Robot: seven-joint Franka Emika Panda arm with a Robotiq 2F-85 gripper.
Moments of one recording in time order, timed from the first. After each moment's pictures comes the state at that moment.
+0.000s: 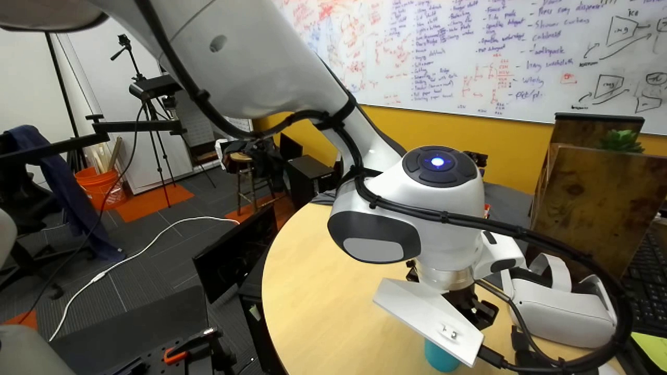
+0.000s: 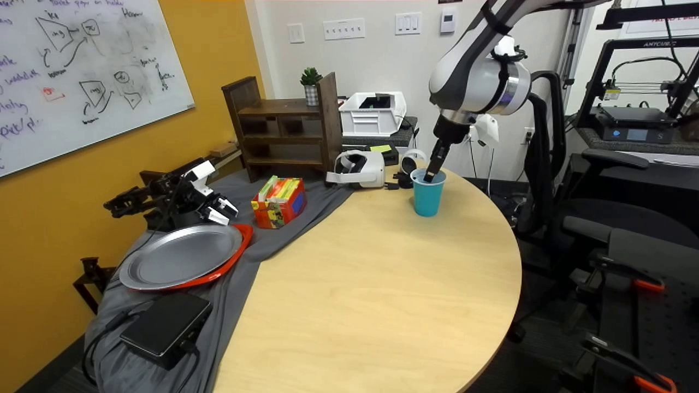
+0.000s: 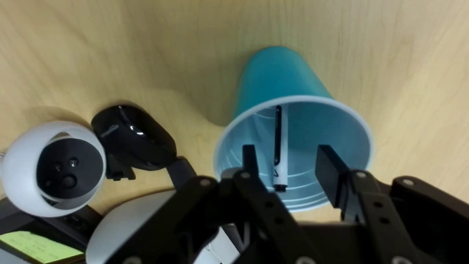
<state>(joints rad) -0.10 0.42 -0.16 -2.18 0.62 2.83 -1.11</state>
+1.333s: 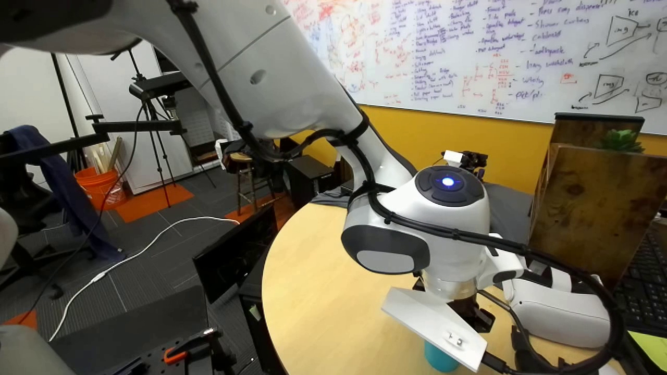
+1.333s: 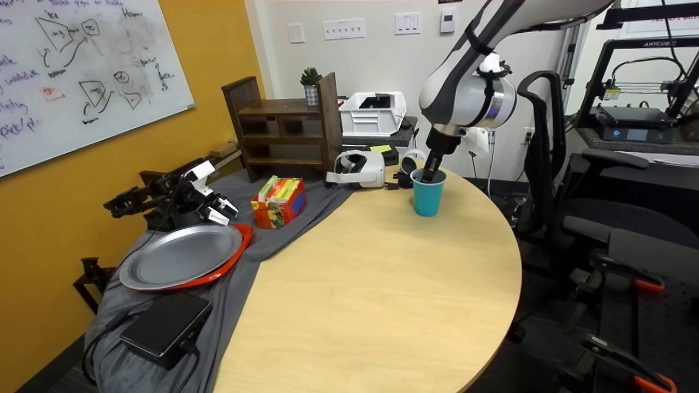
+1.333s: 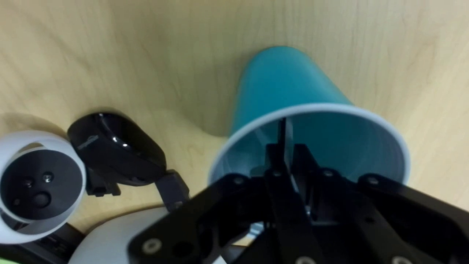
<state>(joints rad) -0.11 0.52 -0.14 -2.10 0.62 2.83 -1.11</state>
